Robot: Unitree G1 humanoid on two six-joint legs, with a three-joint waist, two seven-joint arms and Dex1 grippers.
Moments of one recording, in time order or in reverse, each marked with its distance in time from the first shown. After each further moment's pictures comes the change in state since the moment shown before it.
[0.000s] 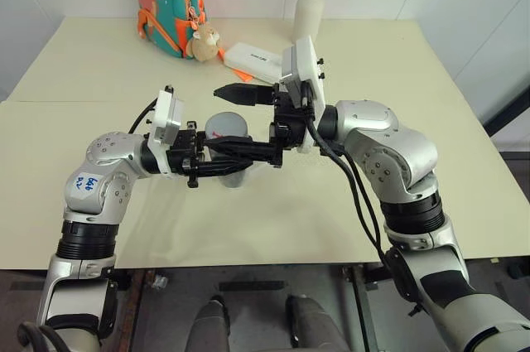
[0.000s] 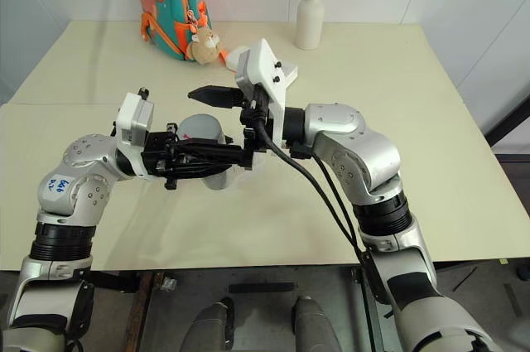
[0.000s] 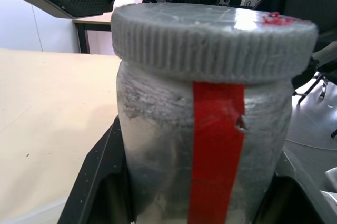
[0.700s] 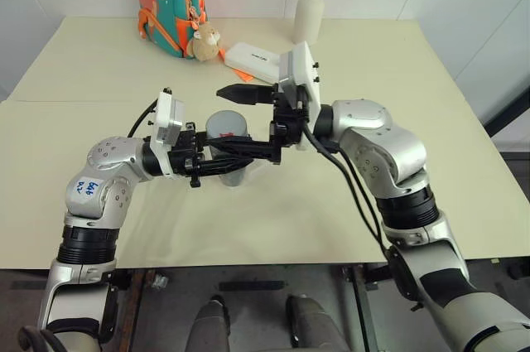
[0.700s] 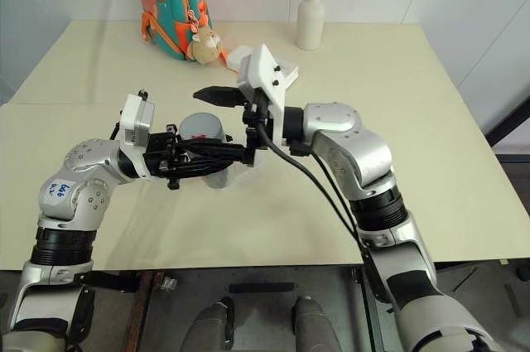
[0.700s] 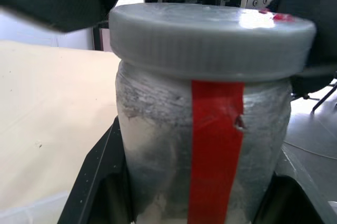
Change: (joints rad) left arm 0.040 -0.003 0.011 -0.025 0.000 0.010 0.066; right arm -0.007 -0.051 0.007 0.110 -0.036 -0.124 0.078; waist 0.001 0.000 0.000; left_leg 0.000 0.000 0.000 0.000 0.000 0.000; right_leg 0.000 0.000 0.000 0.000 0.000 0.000
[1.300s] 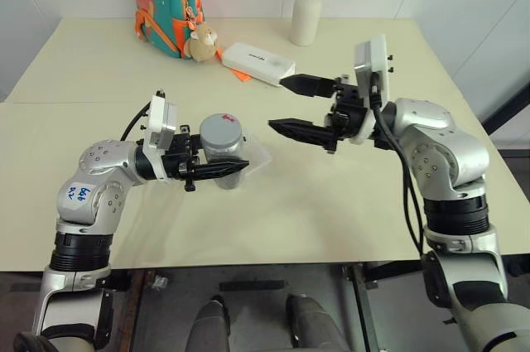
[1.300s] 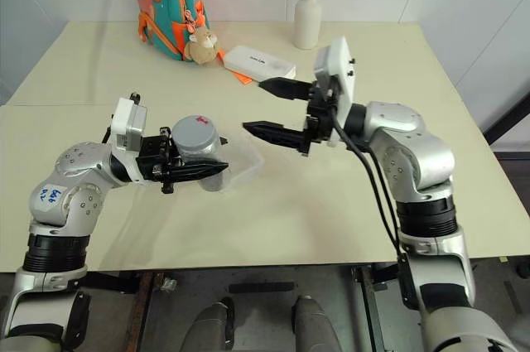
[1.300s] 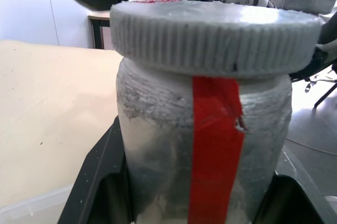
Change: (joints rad) left arm 0.026 0.012 0.020 -0.044 -0.006 0.004 -0.015; right arm 0.060 -0.081 -0.151 -0.050 0.100 0.087 -0.012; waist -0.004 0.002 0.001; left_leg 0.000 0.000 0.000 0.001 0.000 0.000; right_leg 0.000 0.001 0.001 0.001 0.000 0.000
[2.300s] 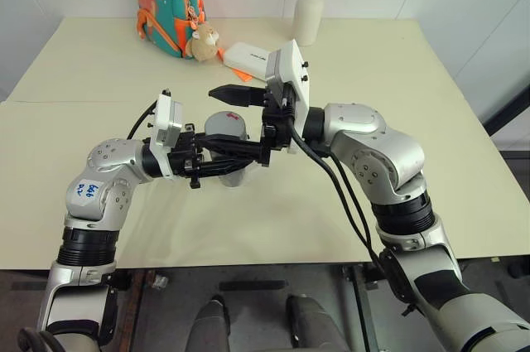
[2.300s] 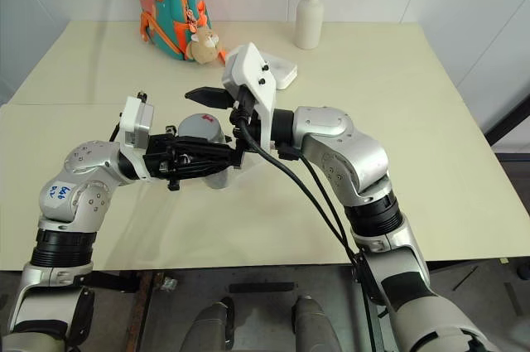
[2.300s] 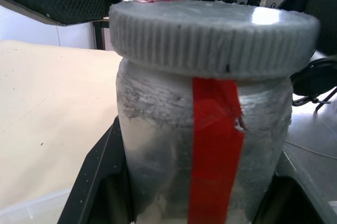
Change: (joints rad) left arm -0.026 -0.013 -0.022 0.045 0.008 -0.024 0.014; right arm -0.058 0.153 0.161 -0.036 -0.082 0.054 -0.138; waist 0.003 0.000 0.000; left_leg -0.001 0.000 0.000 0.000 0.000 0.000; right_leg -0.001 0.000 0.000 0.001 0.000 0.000
